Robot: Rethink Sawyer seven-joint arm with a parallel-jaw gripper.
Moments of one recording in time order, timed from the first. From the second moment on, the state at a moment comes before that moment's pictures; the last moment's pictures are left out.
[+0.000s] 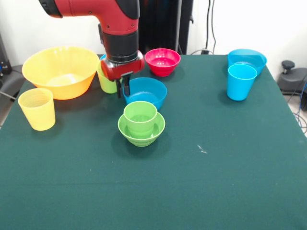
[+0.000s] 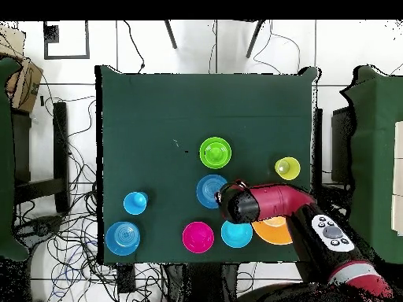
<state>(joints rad) -0.69 -0.53 0.32 1.82 -0.70 0.39 1.34</state>
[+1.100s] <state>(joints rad) -0.77 -0.73 0.43 1.89 -0.55 0.82 1.34</state>
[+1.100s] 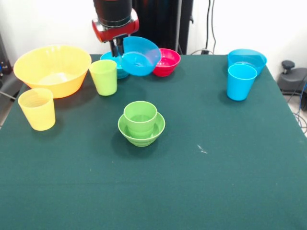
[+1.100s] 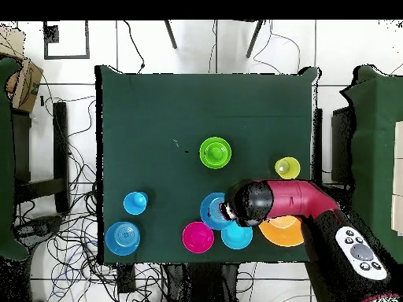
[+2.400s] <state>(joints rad) -0.82 -0.63 0.57 1.75 -0.40 1.07 1.34</state>
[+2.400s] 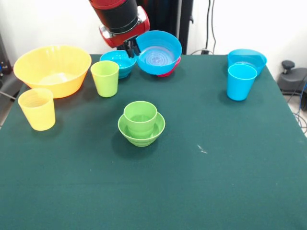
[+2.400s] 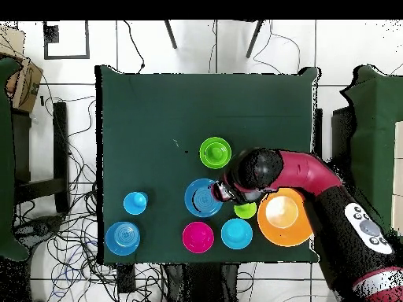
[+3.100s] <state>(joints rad) -0.80 -0.61 0.59 1.67 -0.40 1.07 1.34</state>
